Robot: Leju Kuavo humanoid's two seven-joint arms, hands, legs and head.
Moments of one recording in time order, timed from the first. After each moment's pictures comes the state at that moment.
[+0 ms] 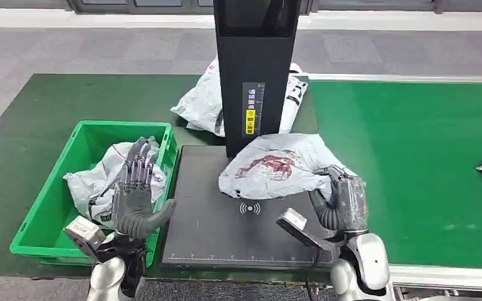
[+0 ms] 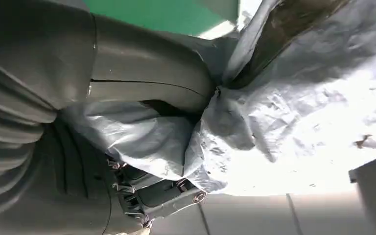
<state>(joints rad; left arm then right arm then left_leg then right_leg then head) -0.01 -0.27 -0.03 -1.52 -0.06 -0.24 -0.70 -0.03 0.15 0.07 -1.49 1.24 -0.44 -0.27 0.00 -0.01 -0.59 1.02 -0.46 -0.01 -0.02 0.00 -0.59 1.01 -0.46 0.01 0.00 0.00</state>
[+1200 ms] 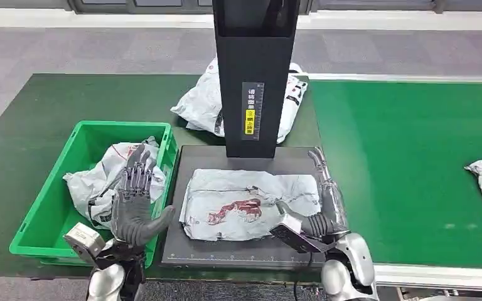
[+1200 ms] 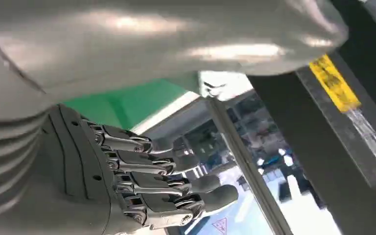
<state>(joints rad) 0.02 -0.27 -0.03 -1.53 -0.07 -0.24 -0.70 -0.03 0.15 0.13 -1.41 0.92 -0.36 -0.41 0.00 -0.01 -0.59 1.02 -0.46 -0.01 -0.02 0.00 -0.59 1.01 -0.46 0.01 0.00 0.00</state>
